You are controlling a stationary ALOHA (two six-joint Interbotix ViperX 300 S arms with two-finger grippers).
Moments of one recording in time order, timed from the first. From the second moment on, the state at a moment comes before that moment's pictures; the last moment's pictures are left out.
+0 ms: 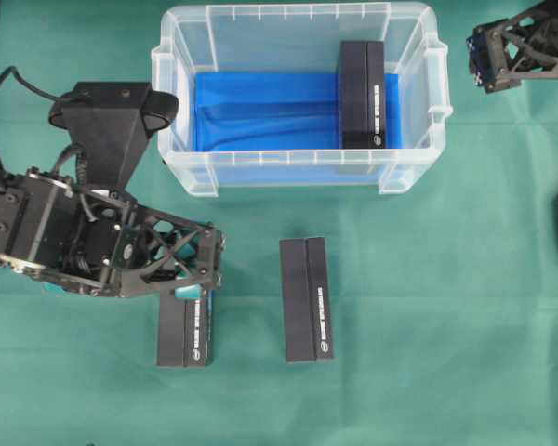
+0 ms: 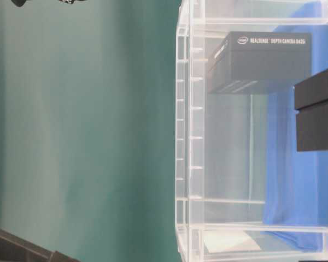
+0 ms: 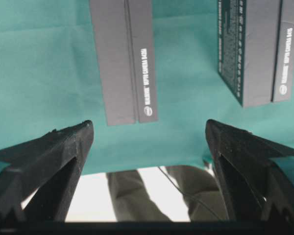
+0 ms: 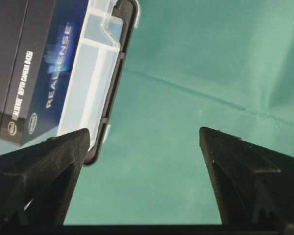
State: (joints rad) left arm -0.26 -0.10 0.02 0.08 1.47 -1.79; right arm -0.34 -0.49 0.49 -0.24 1.19 1.16
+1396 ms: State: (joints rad) left arm -0.03 -0.45 0.32 0.09 1.56 -1.63; right arm -0.34 -0.49 0.49 -0.24 1.23 1.15
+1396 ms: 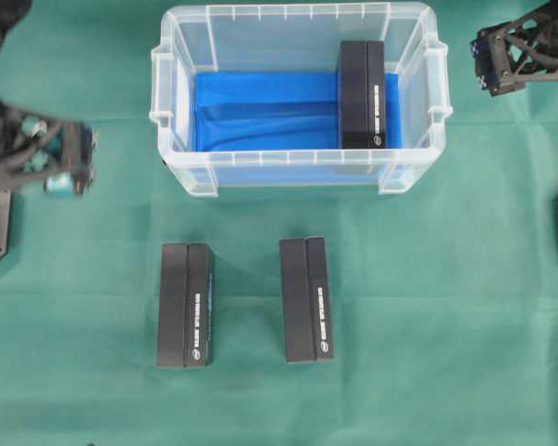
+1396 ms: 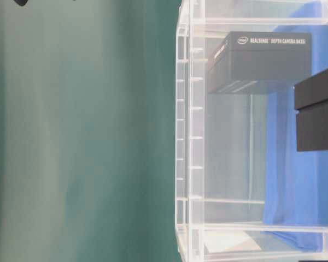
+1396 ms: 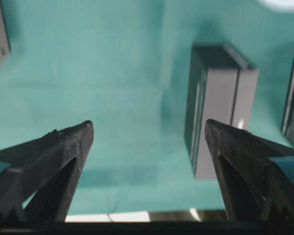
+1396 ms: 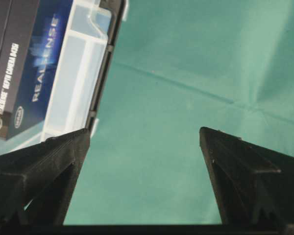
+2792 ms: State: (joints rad) left arm 0.49 -0.45 0.32 0.09 1.52 -1.11; right arm -0.34 -0.43 0.45 -0.23 1.29 1.20
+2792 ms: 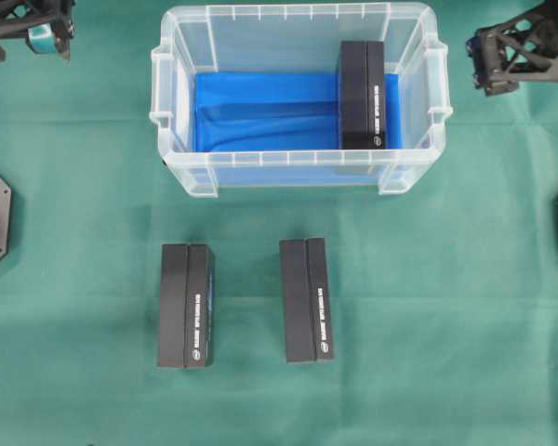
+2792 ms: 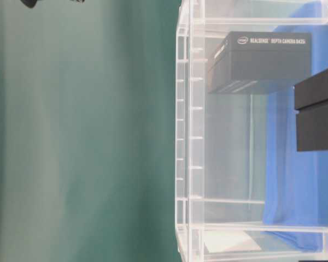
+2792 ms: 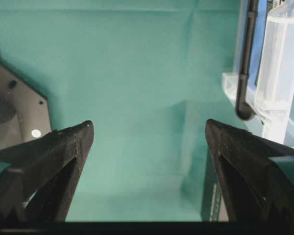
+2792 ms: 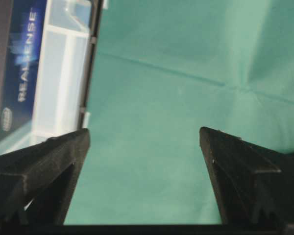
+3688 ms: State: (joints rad) left arm 0.49 -0.44 0.34 0.09 1.46 -1.11; right arm -0.26 -0.09 0.15 -0.20 1.21 1.26
